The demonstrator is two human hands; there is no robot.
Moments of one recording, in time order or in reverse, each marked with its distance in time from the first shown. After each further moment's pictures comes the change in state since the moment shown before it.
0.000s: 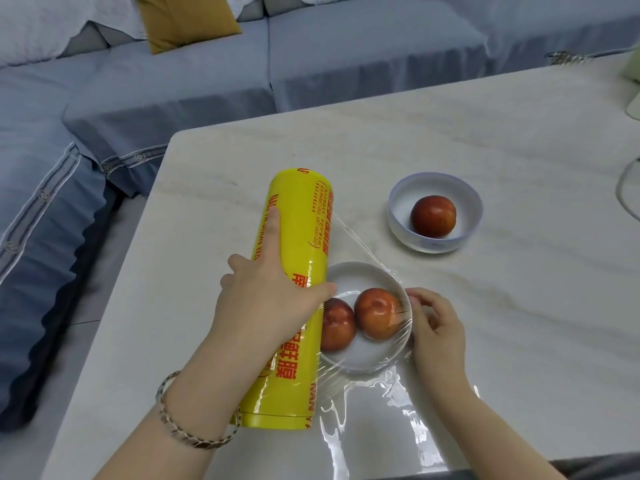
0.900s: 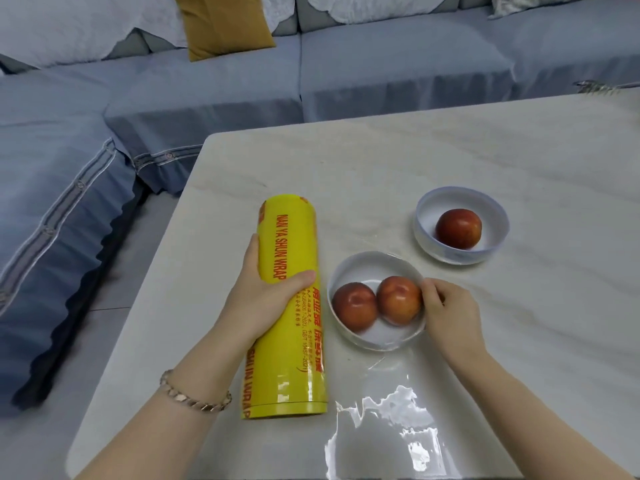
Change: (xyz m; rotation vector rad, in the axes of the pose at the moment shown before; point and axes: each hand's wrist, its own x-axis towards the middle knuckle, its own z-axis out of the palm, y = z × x) left_hand 0.019 -0.063 0.007 -0.756 -0.060 -0.066; right_hand 0.024 -0.033 0.008 -0.505 -0.085 -0.306
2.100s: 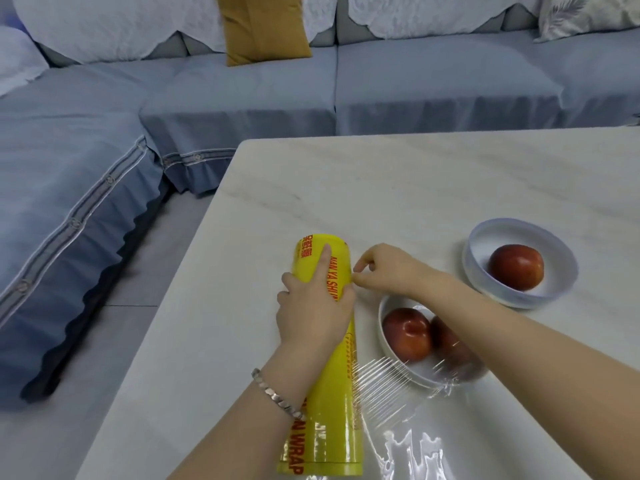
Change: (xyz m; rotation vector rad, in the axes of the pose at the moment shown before) left_hand 0.041 -0.006 0.025 0.605 0.161 0.040; right_hand 0.094 -0.095 0.095 -0.486 -0.704 -0.222
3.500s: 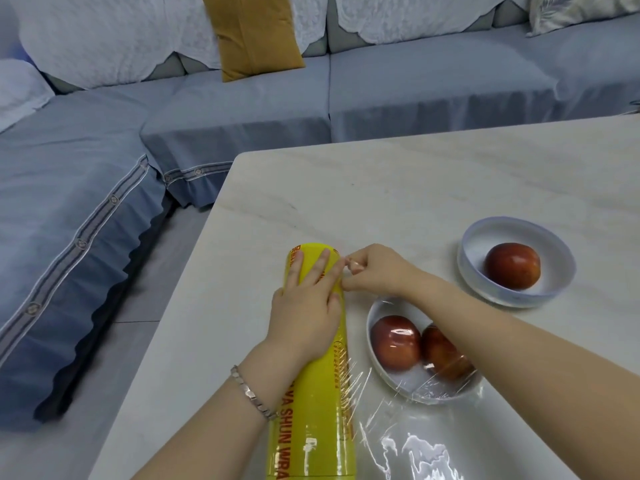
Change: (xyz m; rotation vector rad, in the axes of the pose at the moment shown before) left_hand 0.015 -0.011 -0.004 0.230 -0.018 0.380; right_hand 0.006 0.007 0.003 0.355 0.006 -0.045
